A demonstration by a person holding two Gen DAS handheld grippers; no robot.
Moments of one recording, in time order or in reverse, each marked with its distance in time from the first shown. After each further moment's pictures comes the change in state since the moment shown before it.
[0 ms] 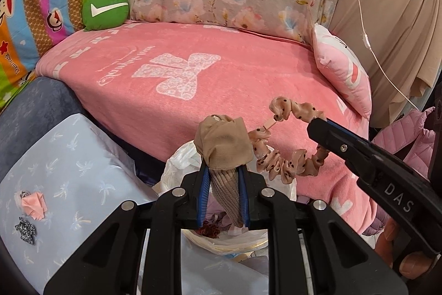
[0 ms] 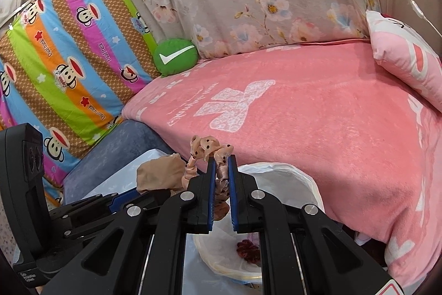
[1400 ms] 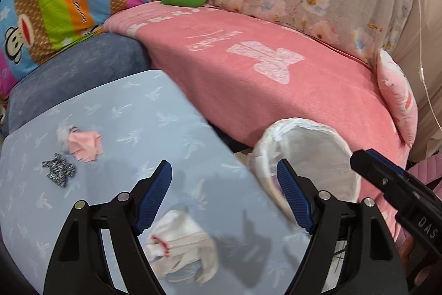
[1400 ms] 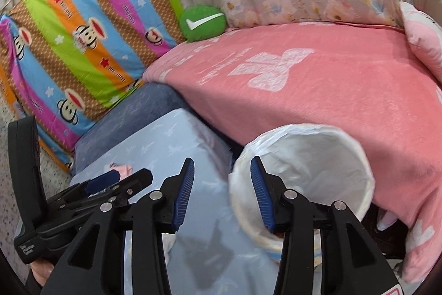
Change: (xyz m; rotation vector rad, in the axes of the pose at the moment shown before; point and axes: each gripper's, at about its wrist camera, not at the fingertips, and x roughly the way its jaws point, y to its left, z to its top) left arm -0.038 0.106 -0.065 -0.253 -0.013 0.253; right arm 0.031 0.078 -0.070 -0.125 0.166 0.109
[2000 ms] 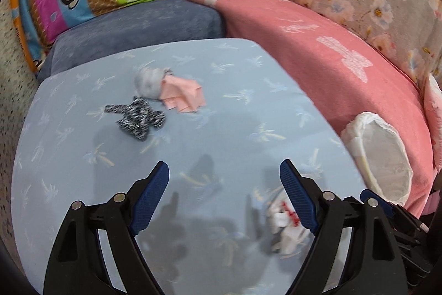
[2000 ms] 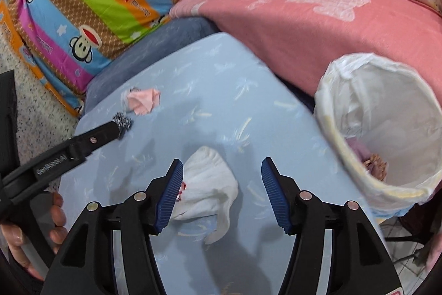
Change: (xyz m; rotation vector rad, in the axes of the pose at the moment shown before) left arm -0.008 0.132 -0.051 -0.197 0.068 0.174; right arm 0.091 0.095 -0.096 -0.072 0.256 0.034
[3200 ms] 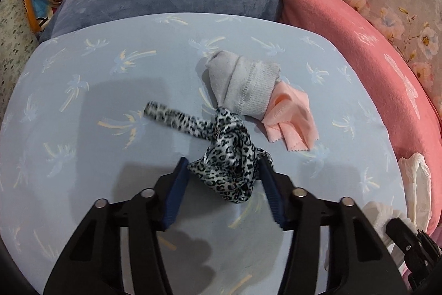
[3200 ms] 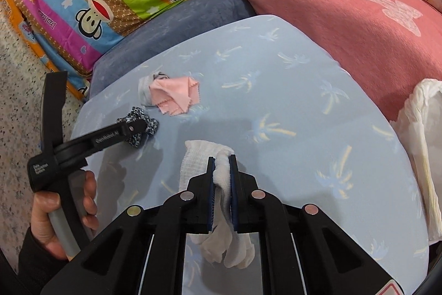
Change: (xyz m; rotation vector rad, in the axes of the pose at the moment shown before) left arm 0.092 0.111 0.040 -0.150 0.126 0.014; right arm 0.085 0.088 0.049 -0.083 0.055 0.057
